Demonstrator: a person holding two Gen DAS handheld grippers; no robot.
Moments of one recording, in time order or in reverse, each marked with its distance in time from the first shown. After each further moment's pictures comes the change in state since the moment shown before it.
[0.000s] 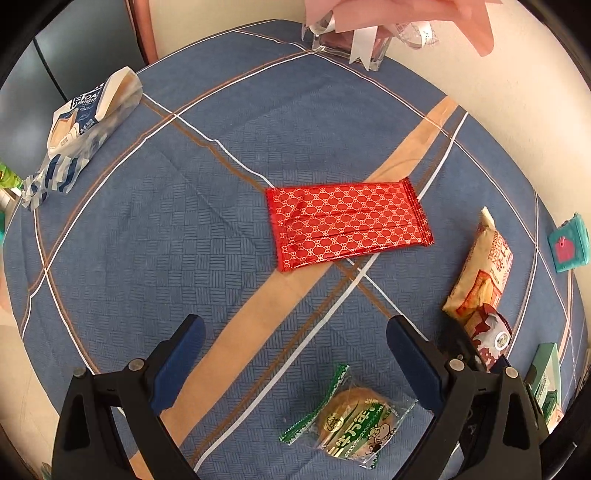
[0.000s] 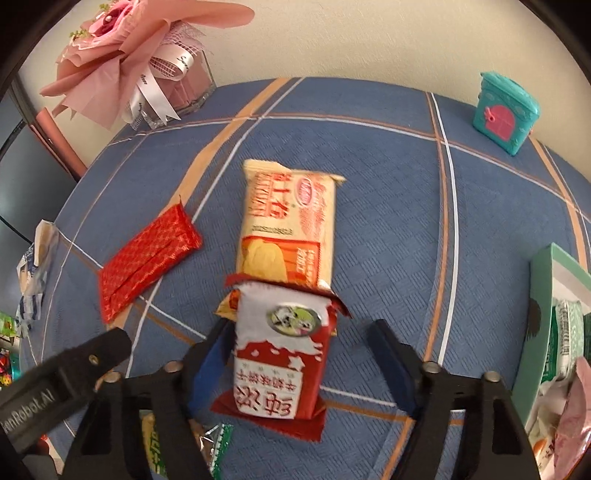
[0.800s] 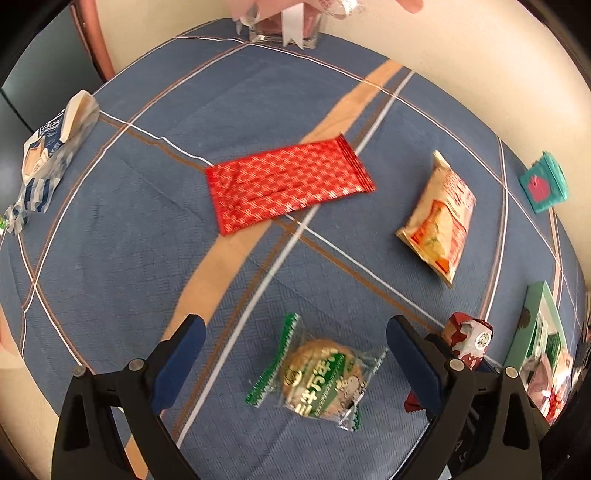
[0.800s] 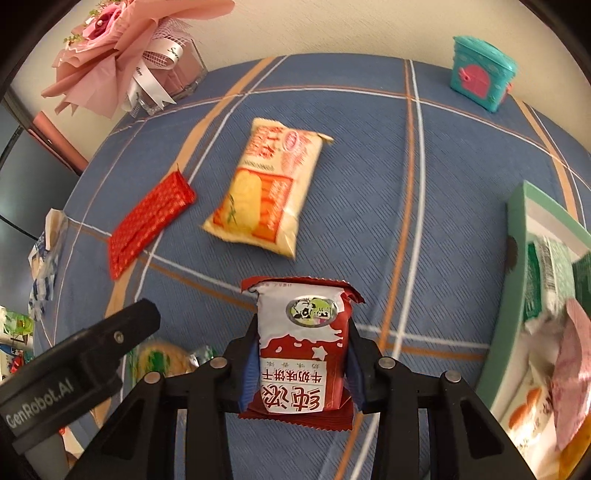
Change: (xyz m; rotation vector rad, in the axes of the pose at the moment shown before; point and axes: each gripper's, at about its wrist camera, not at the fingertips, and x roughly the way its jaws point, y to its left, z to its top) left arm -0.015 -0.023 -0.033 0.165 0.043 -0.052; right arm -0.026 -0.026 -0.038 0.054 0.102 0.034
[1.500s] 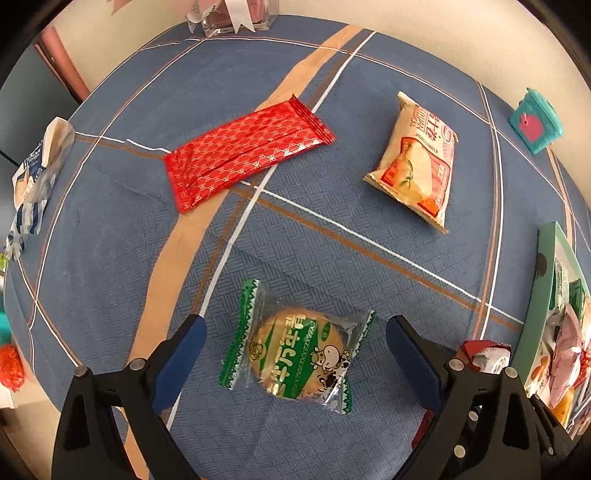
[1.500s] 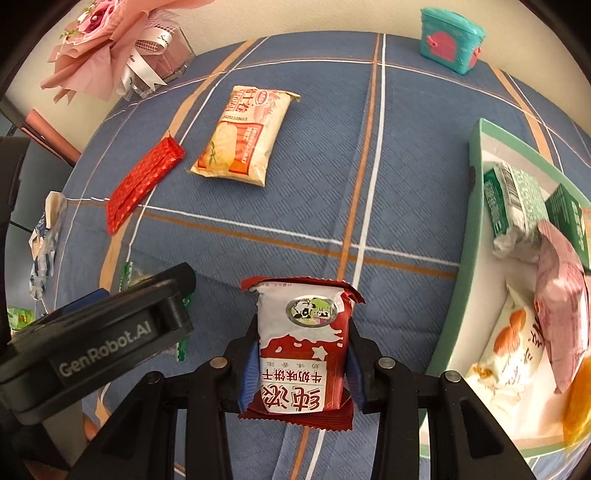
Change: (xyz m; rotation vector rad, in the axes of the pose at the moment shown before) left arm 0.015 -0.045 -0.027 0.122 0.079 0.026; right arm -0.025 -0.021 -0.047 0.035 0.076 -0.006
